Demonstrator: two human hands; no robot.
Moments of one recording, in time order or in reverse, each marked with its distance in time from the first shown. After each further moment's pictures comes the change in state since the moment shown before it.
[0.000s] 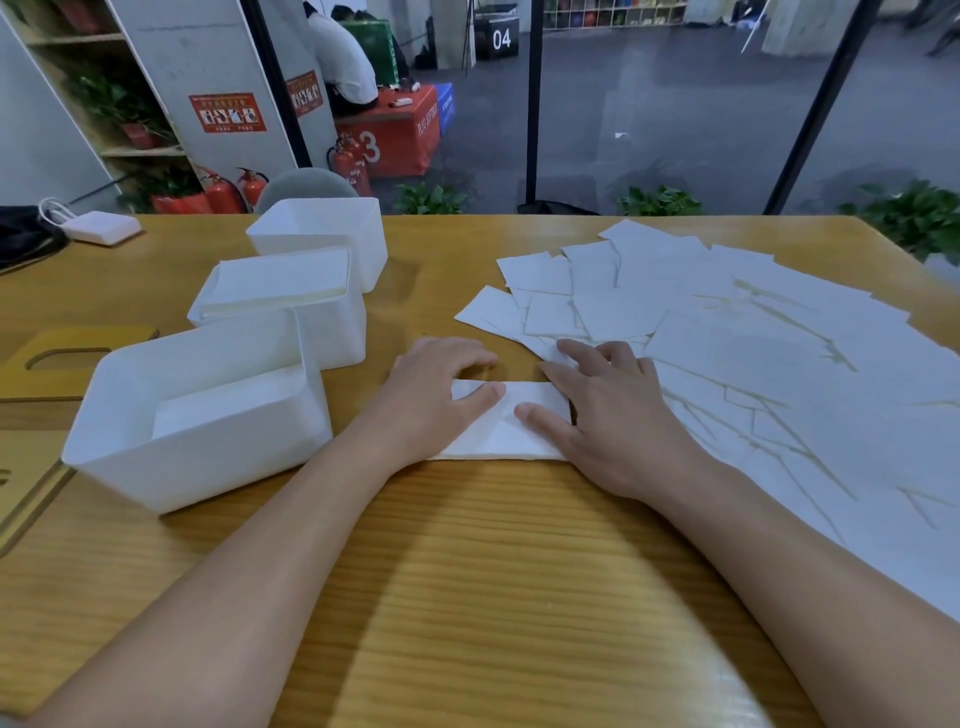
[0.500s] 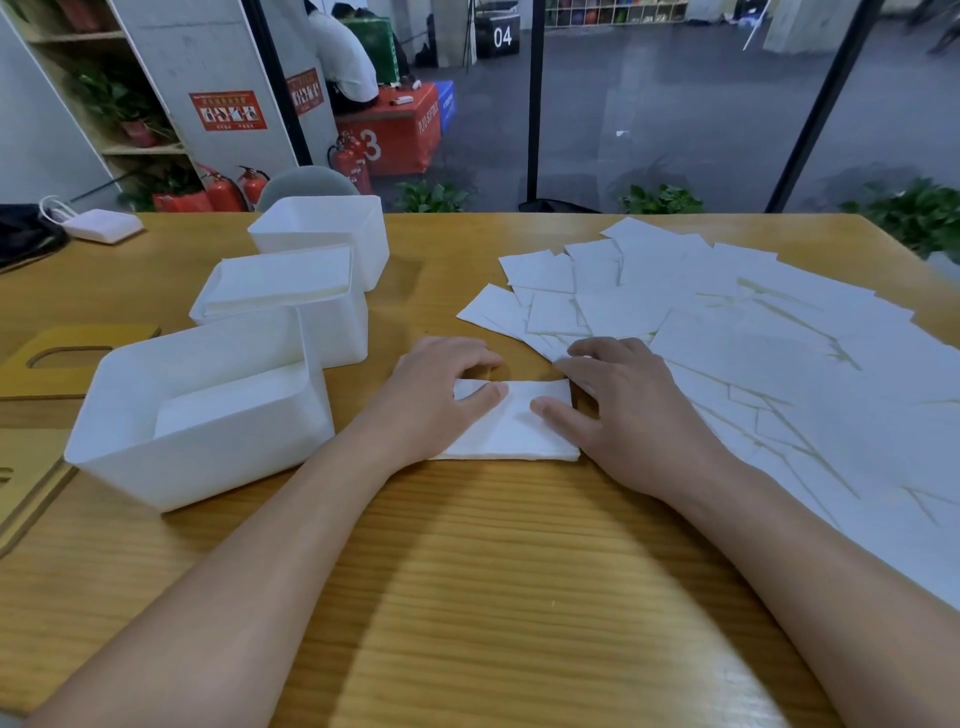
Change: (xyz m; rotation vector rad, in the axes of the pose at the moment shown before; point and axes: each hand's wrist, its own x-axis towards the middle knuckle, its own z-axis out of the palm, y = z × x) left_hand -0.002 0.004 -0.004 0.036 -0.035 -0.004; right_hand -0.004 0.008 -0.007 0.103 0.094 -0.004
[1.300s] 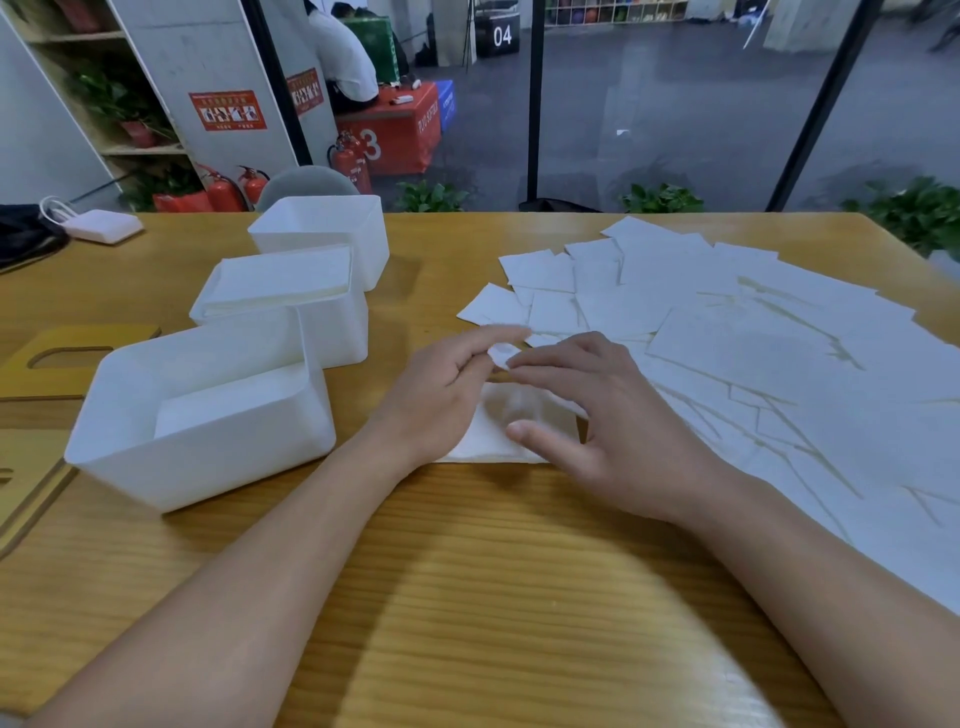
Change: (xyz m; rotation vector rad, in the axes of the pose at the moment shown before) left_hand -0.005 0.017 0.000 -0.439 0.062 0.060; right_hand -0.012 -0.018 -0.006 0.238 0.059 -0.294
